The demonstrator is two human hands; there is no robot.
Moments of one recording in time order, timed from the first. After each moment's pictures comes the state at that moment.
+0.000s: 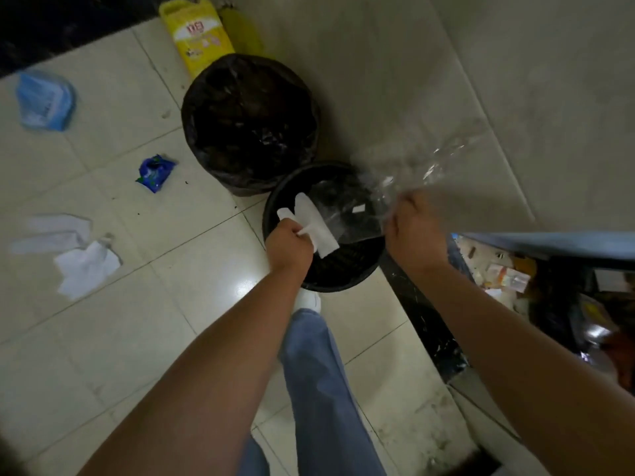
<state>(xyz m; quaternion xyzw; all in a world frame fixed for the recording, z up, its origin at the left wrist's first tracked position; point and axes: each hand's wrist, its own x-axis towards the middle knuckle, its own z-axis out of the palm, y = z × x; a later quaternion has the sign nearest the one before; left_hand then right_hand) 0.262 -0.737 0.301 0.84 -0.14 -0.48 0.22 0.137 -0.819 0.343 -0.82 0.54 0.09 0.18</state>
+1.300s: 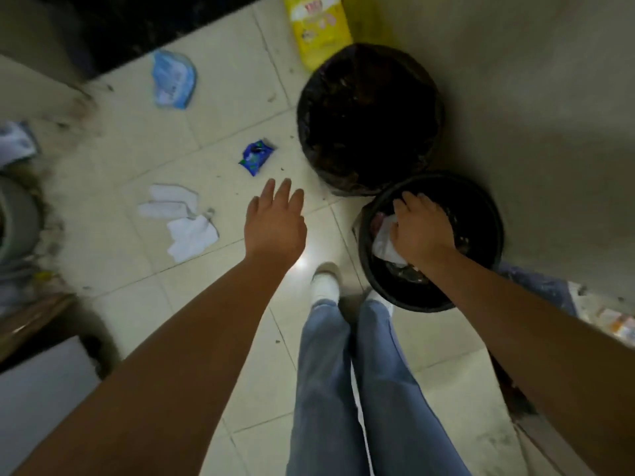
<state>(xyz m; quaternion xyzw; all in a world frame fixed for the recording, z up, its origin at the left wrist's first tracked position) 0.427 -0.686 0.294 0.85 -0.42 -0.31 -0.10 0.271 -0.810 0.273 -0.84 0.38 0.32 0.22</state>
